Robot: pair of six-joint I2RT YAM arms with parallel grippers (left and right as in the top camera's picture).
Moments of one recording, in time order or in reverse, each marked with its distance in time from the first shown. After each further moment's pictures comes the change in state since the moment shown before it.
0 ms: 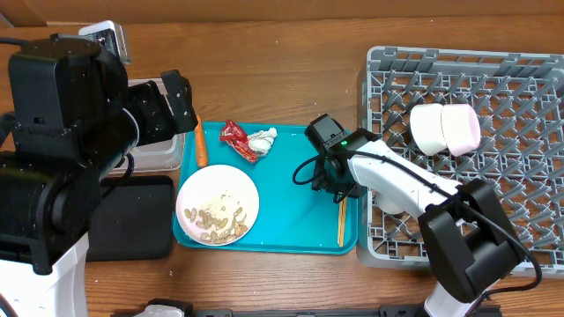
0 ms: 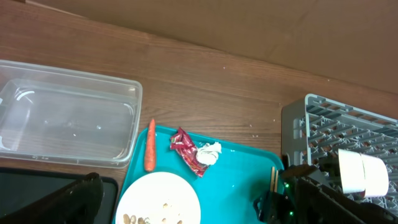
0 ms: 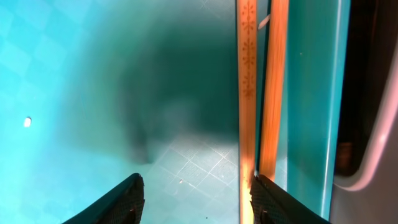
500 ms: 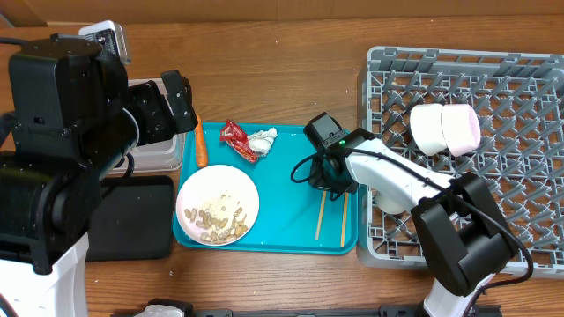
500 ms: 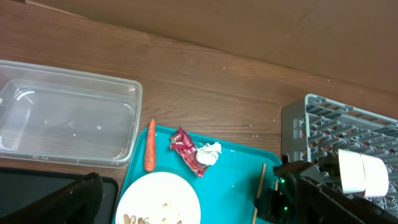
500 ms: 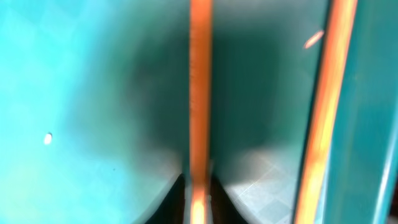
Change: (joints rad) left arm 0.000 0.000 0.000 0.000 0.000 0.000; right arm -0.003 0.040 0.003 0.065 -0.053 -0.007
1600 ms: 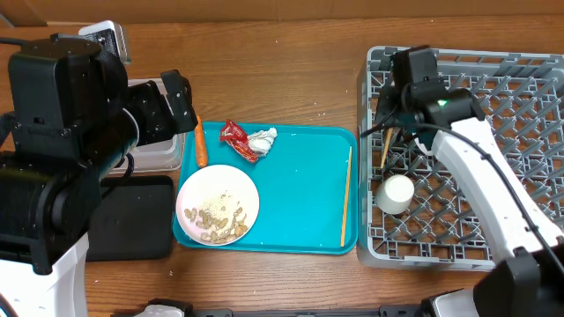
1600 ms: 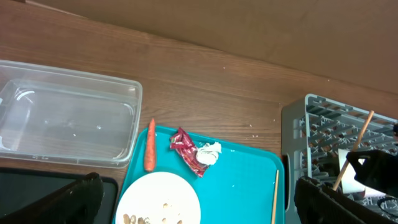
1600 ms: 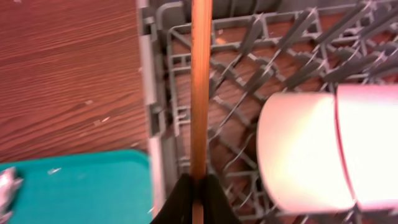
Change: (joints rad) left arm 0.000 0.000 0.000 0.000 0.000 0.000; right arm -0.327 -0.274 0.224 -0.079 0.244 -0.388
